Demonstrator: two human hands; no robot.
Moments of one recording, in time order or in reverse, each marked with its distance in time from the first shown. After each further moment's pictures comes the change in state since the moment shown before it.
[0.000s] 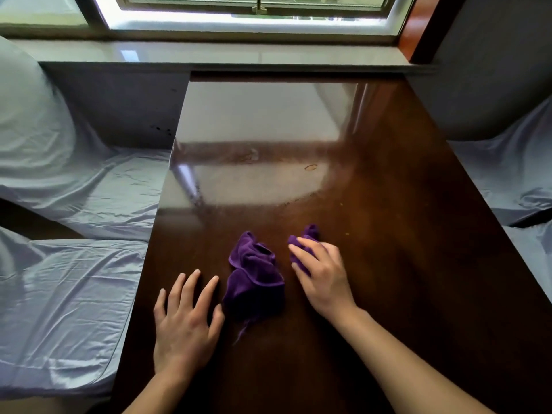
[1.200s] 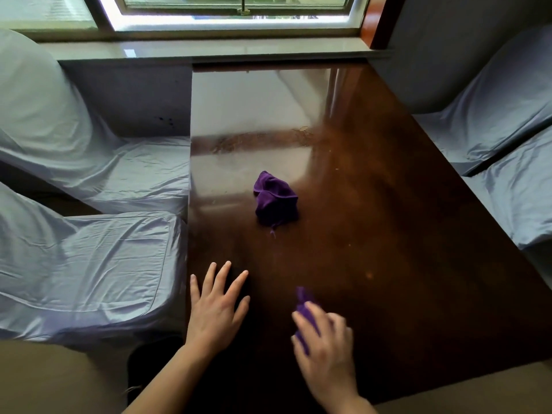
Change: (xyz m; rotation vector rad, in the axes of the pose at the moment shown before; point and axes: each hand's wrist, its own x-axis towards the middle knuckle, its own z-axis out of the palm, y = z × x) left_hand -0.165 -0.056 -0.032 -0.052 -0.159 0.244; right_hand -0.306 -0.177 0.006 -0.247 0.073 0.154
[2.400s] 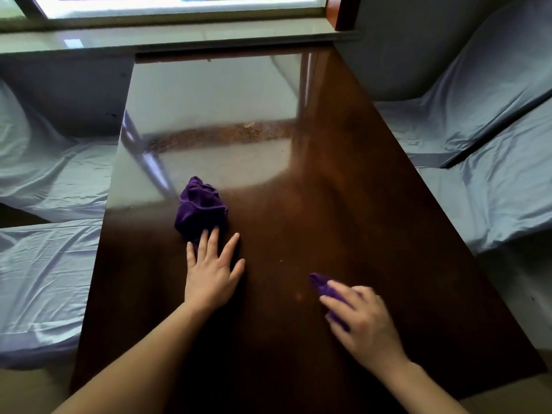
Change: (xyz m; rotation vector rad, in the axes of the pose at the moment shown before) left_hand 0.137 0.144 0.033 0.012 -0.016 -0.070; right_hand 0.061 0.243 -0.068 -0.008 -0.092 -0.197
